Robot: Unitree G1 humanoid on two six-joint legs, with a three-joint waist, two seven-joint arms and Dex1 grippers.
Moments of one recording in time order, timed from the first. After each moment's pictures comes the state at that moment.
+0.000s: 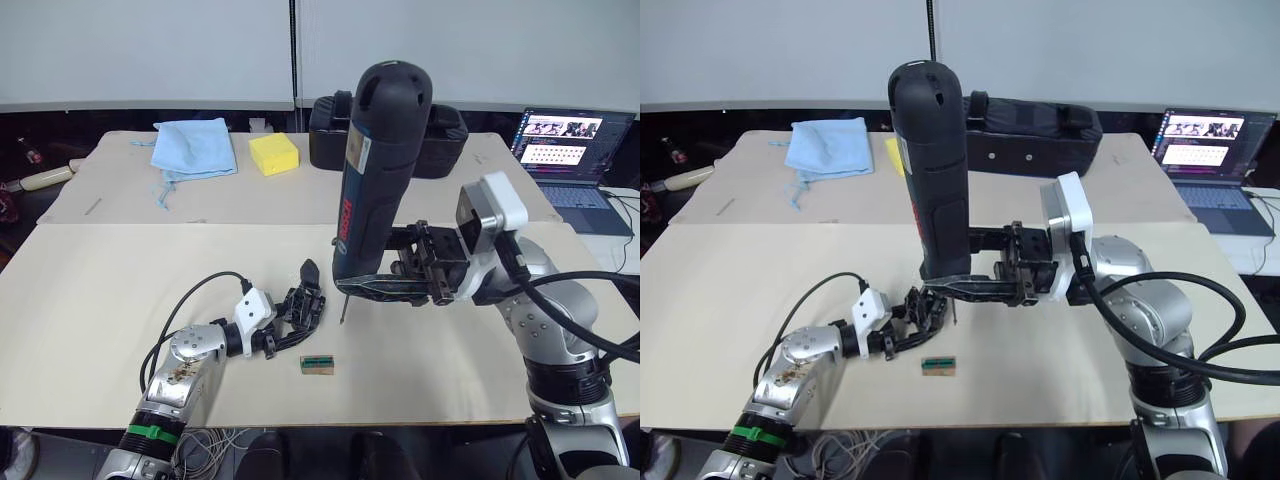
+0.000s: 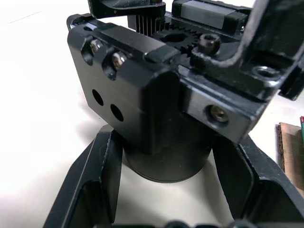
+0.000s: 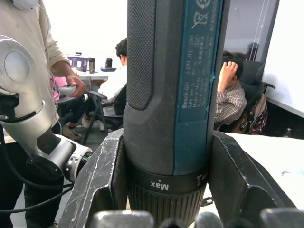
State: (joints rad) left arm -0.23 0.43 -0.13 0.09 -0.20 0.06 -0.96; right arm -0.63 -0.52 0.01 -0.39 0.89 0.53 1.09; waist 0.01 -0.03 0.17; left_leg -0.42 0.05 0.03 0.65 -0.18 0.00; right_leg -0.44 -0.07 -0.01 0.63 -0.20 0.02
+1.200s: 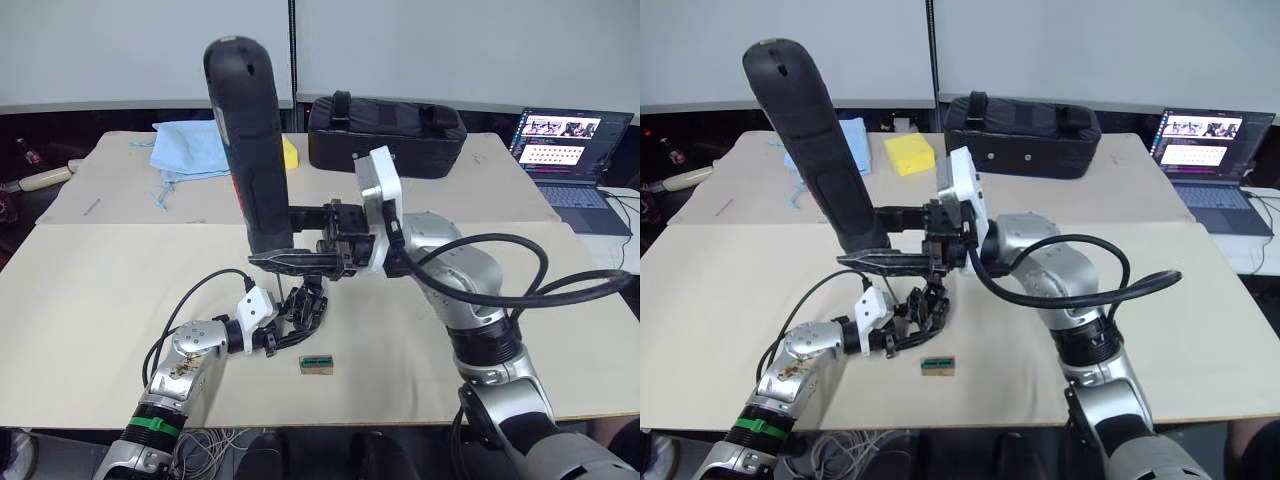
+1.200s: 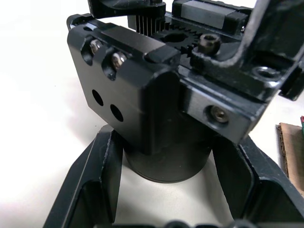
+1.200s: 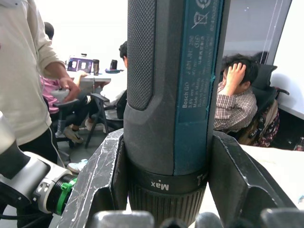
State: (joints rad) left arm -0.26 0.44 -0.15 0.15 -0.20 0.02 -0.98; right arm -0.81 -0.25 0.19 -0.16 0.62 0.45 1.05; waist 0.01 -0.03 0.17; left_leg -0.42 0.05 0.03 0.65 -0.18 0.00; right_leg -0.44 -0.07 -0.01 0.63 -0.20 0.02
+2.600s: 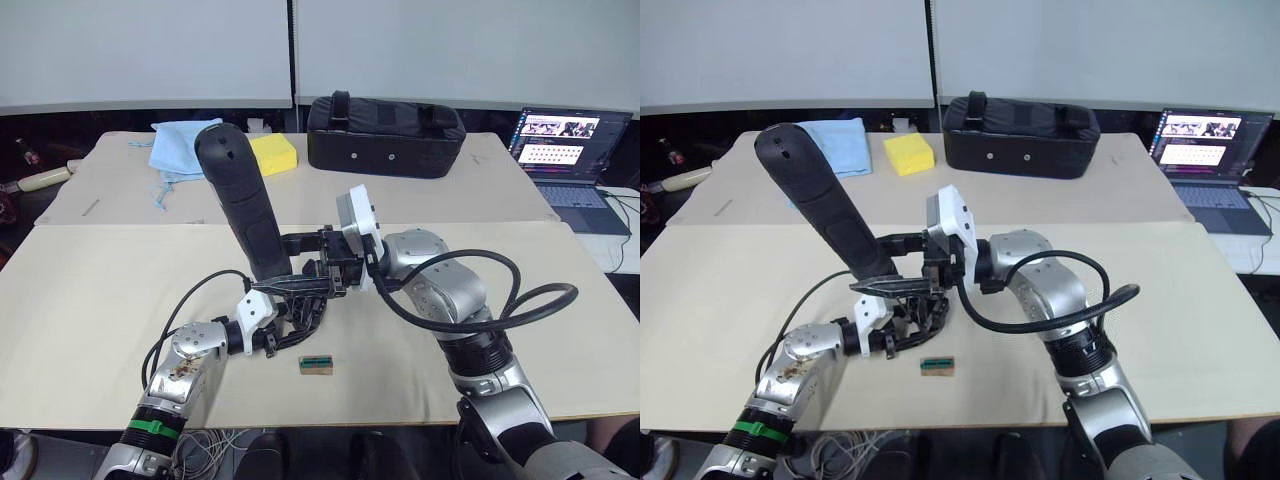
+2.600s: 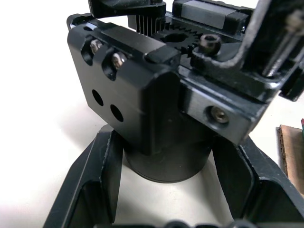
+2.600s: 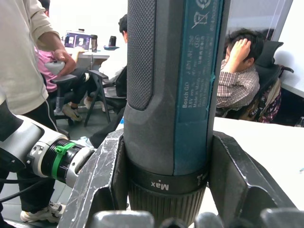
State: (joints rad) left arm -0.24 0.43 -0.15 0.12 -0.20 0.06 -0.97; right arm -0.75 -0.23 0.25 -0.12 0.49 0.38 1.12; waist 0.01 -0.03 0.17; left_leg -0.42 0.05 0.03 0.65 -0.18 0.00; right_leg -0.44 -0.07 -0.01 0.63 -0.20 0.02
